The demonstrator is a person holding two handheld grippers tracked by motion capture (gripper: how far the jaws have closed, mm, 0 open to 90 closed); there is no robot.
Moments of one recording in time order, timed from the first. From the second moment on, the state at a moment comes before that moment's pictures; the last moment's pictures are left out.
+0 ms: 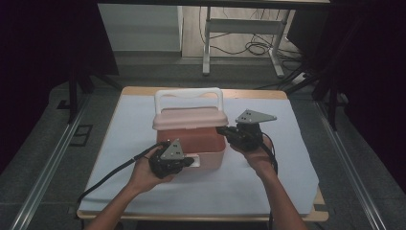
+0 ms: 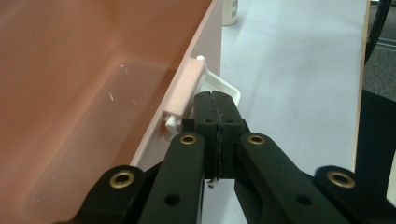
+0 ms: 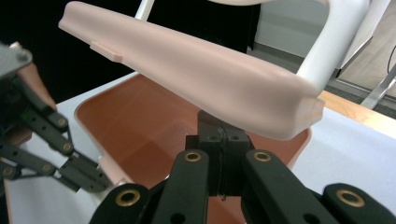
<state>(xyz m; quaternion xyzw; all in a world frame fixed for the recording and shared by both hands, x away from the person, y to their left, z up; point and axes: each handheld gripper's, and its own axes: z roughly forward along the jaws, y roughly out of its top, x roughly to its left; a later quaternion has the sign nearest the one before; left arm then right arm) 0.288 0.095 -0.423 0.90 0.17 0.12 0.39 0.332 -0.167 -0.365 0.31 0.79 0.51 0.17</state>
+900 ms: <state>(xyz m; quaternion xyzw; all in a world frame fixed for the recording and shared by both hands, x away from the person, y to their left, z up) 0.288 0.097 -0.425 0.89 0.17 0.12 0.40 0.398 -0.157 -0.328 0.33 0.79 0.48 0.17</state>
